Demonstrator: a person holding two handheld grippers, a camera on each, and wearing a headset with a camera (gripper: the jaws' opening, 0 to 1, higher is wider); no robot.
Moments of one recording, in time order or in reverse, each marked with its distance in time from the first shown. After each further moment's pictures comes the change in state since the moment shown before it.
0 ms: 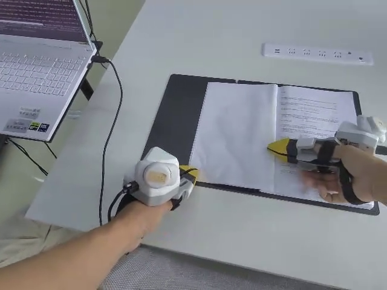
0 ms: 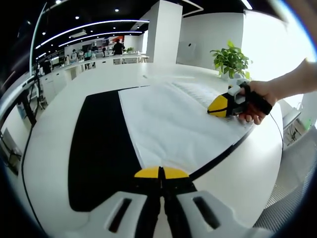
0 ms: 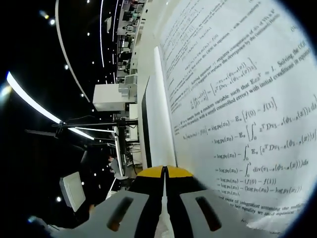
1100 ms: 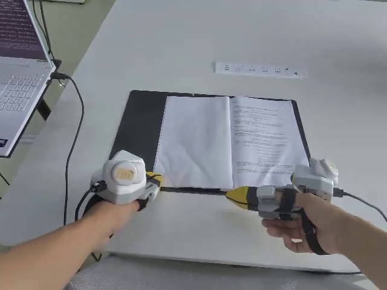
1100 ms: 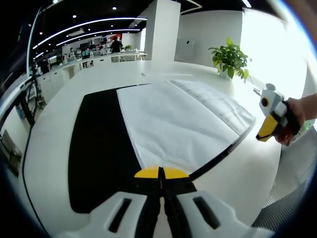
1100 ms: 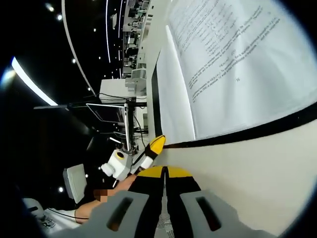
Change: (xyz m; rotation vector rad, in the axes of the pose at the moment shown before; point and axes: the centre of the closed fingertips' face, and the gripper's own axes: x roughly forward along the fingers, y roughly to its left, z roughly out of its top) left arm -0.002 -0.001 0.002 -0.003 0.029 -0.009; right arm -0.047 0.038 -0.130 -0.032 0.002 0.070
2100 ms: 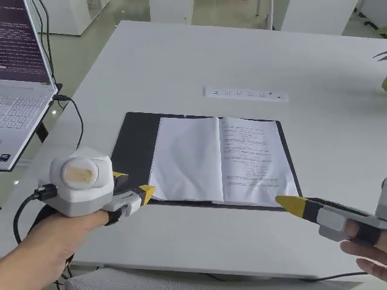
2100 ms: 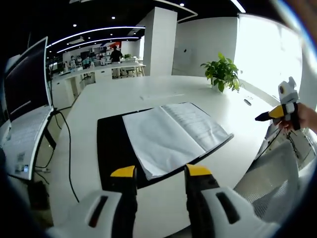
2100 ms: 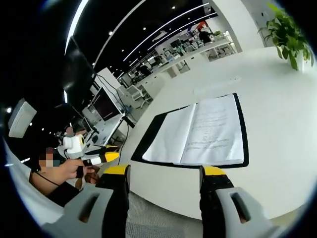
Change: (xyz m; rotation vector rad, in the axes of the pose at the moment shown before) left arm -0.127 -0.029 0.062 0.034 -0.069 0.000; right arm -0.137 0.072 0.006 -0.689 -0.355 -0.369
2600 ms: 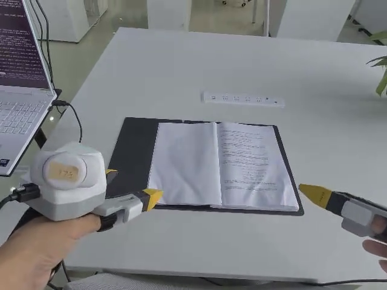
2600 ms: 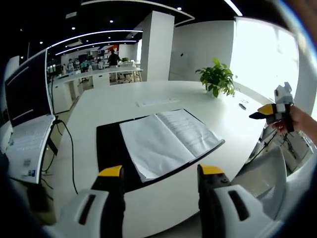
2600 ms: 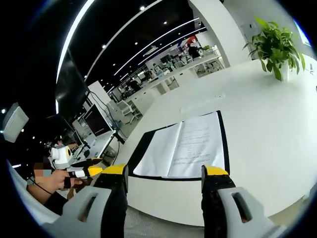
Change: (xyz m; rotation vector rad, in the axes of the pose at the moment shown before) left arm -0.022 -0.016 0.017 0.006 -0.022 -0.027; right arm -0.029 -0.027 0.029 0.004 -0.121 -0.096
